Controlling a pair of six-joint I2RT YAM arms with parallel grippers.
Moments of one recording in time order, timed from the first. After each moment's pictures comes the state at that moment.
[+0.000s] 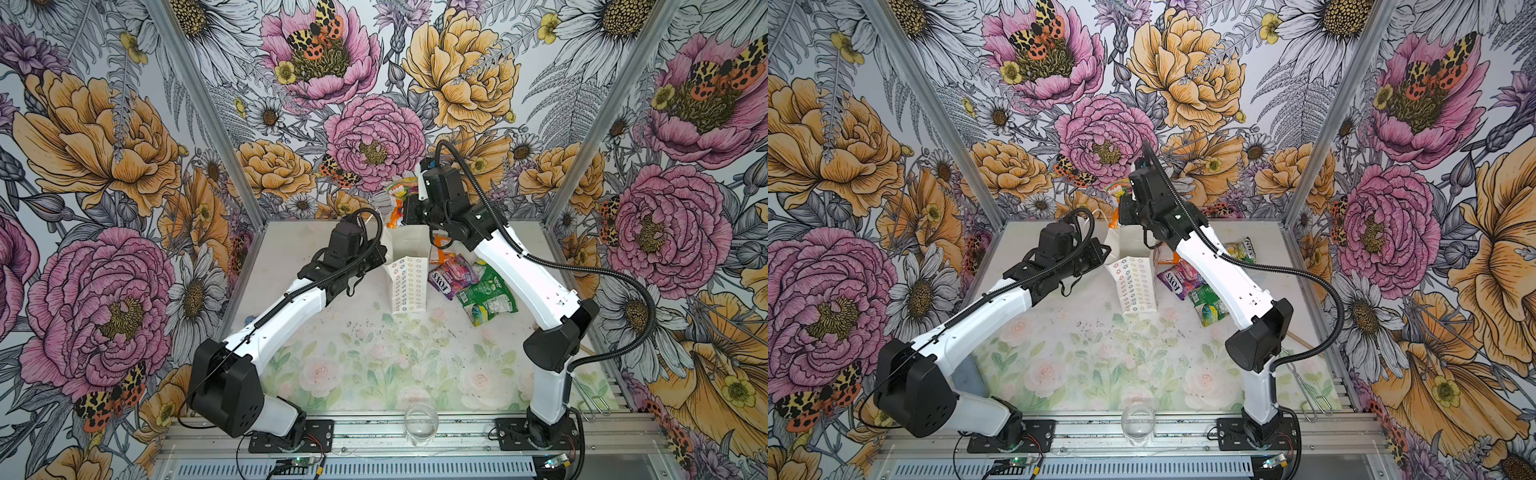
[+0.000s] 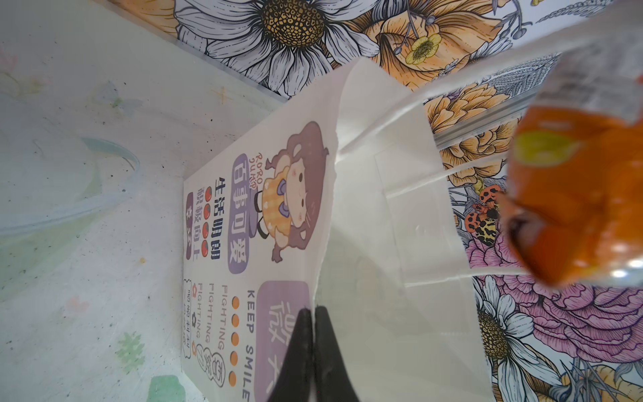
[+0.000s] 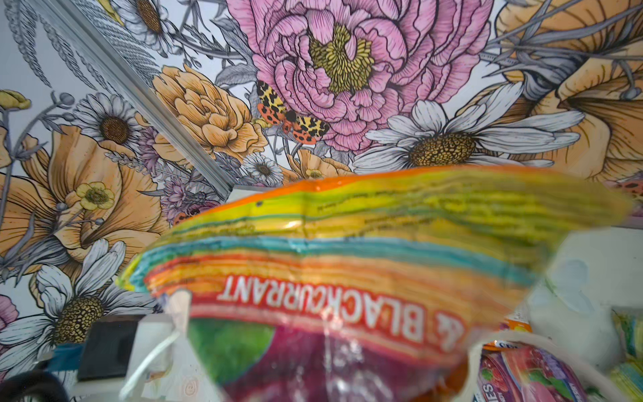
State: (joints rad) left arm -0.48 1.44 1.20 -0.24 0.12 -0.80; right arm 0.65 1.93 2.21 -0.80 0.11 0.42
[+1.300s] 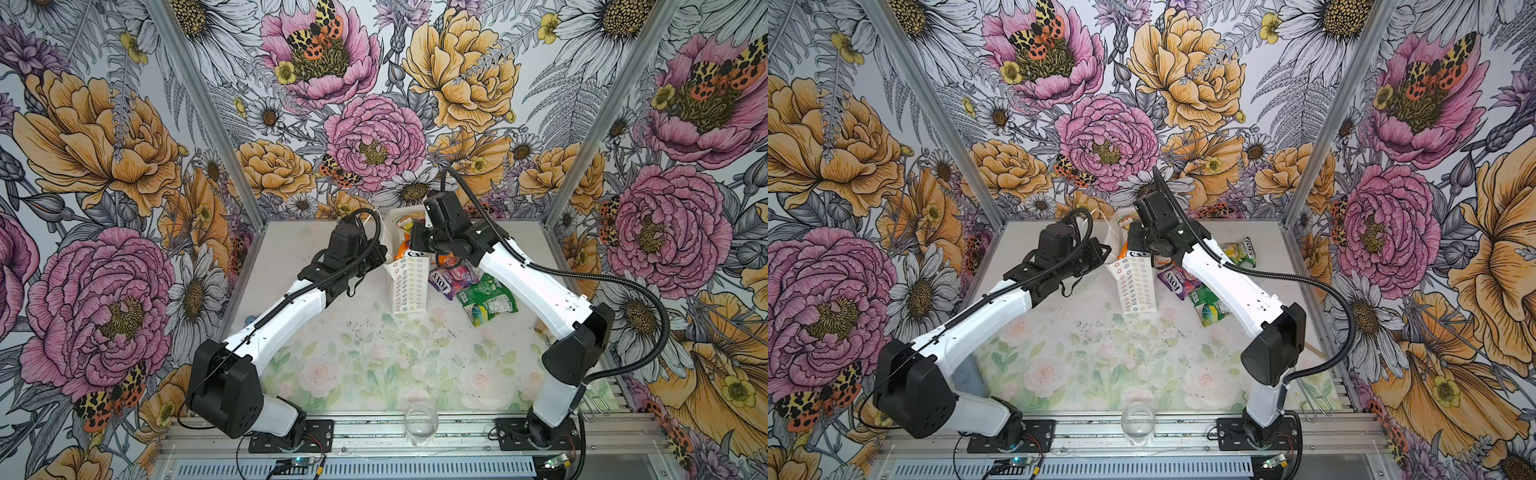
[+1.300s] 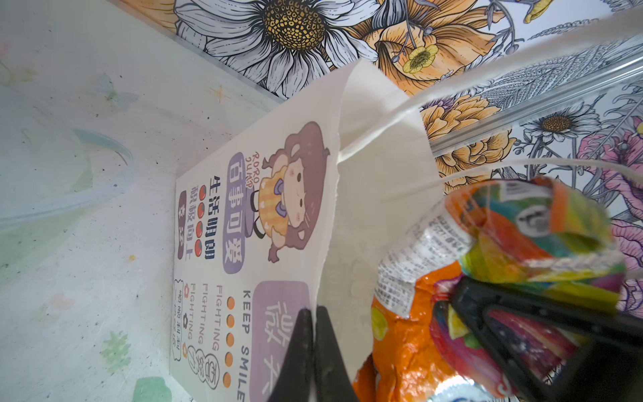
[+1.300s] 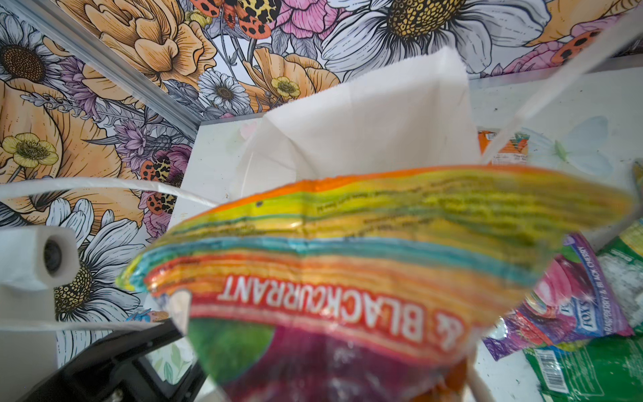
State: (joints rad) left arm -0.48 1.43 1.19 -0.21 0.12 -0.85; right arm 0.65 1.79 1.92 -0.85 0.05 0.59
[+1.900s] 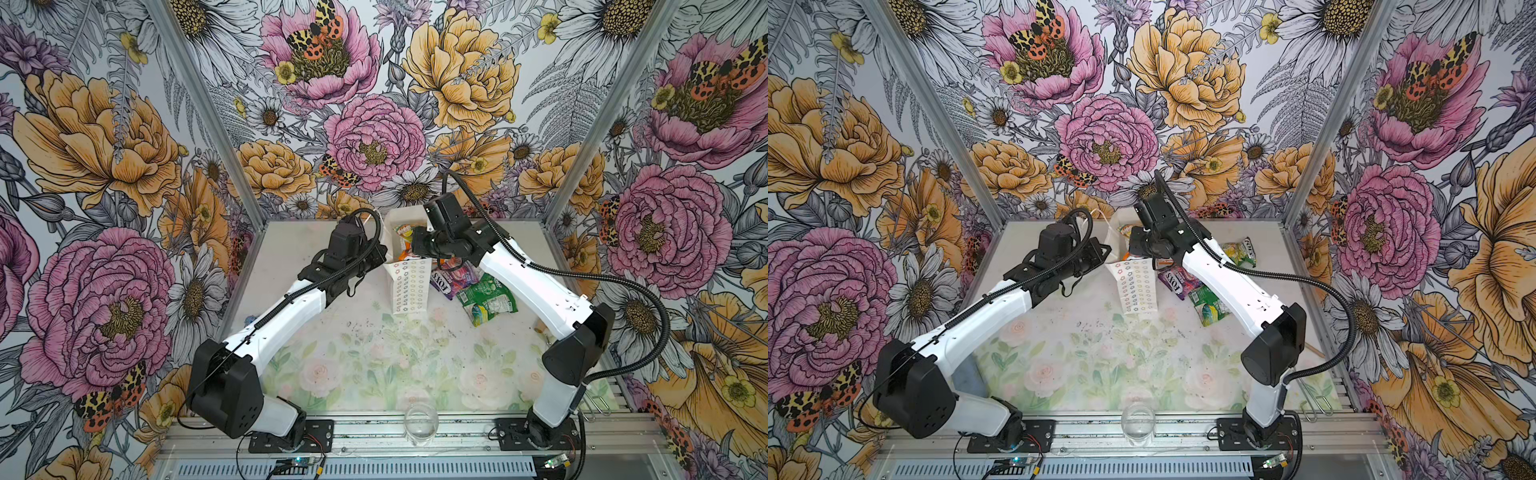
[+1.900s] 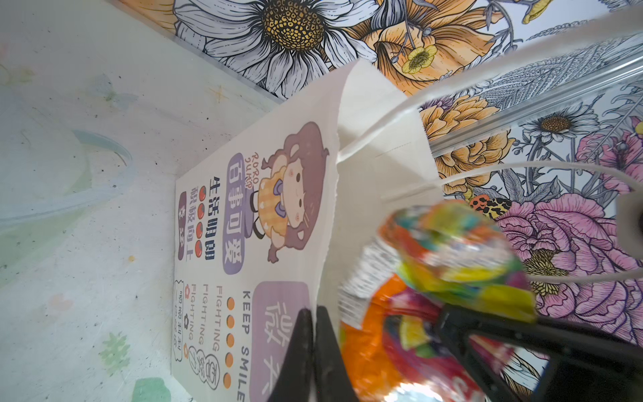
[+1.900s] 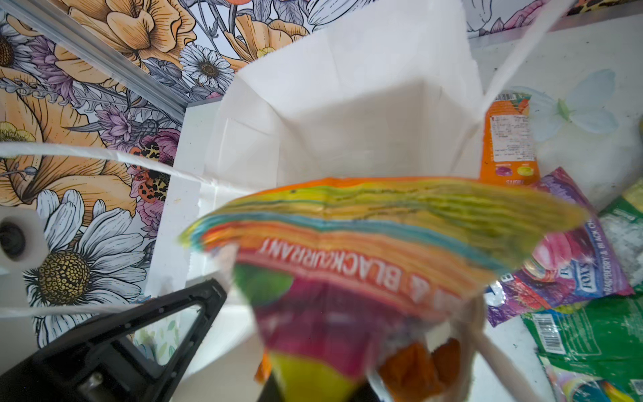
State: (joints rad) left arm -0.48 1.43 1.19 -0.21 0.12 -0.85; right arm 0.65 1.79 1.92 -0.92 0.03 0.64
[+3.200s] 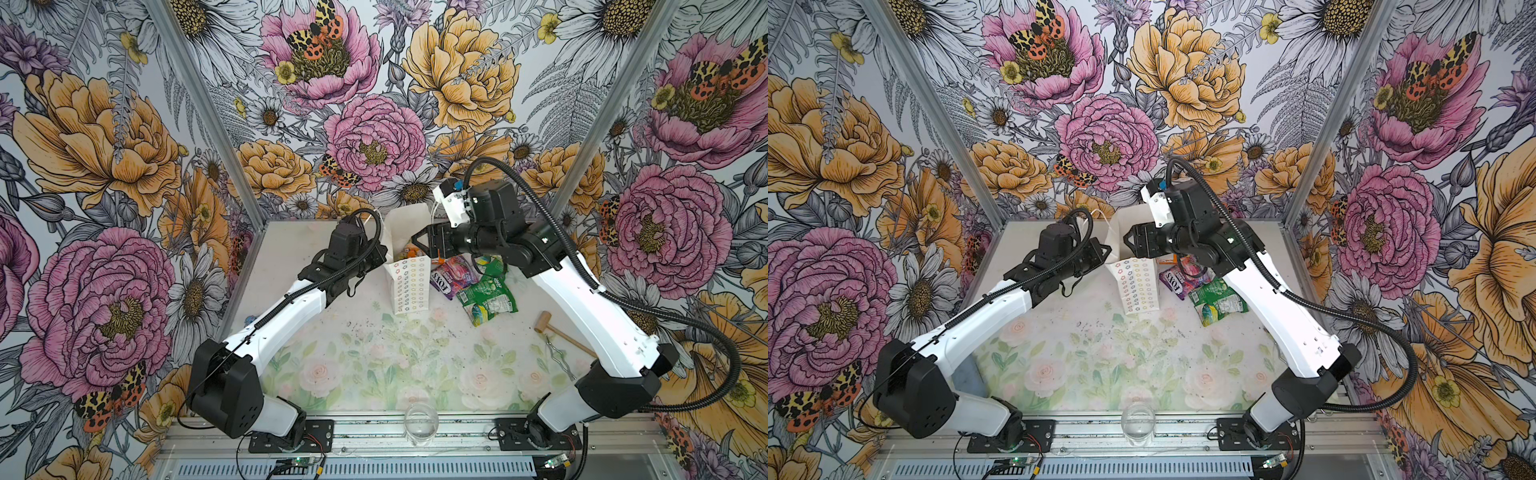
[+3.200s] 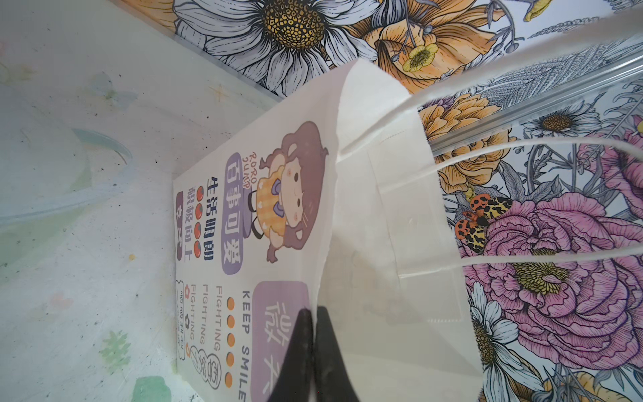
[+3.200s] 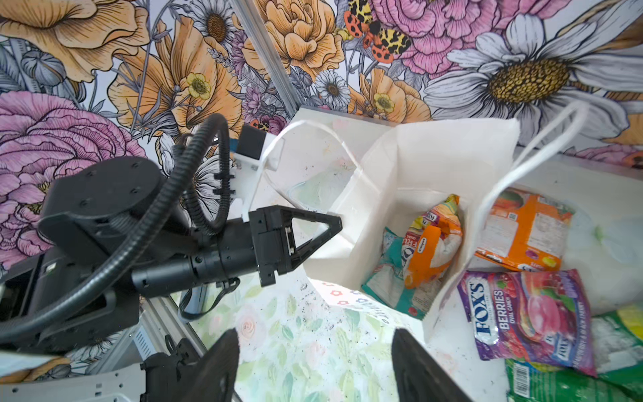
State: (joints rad) left arm -0.48 1.43 1.19 -0.22 0.12 -0.85; right arm 0.65 1.53 1.97 -1.03 -0.19 0.29
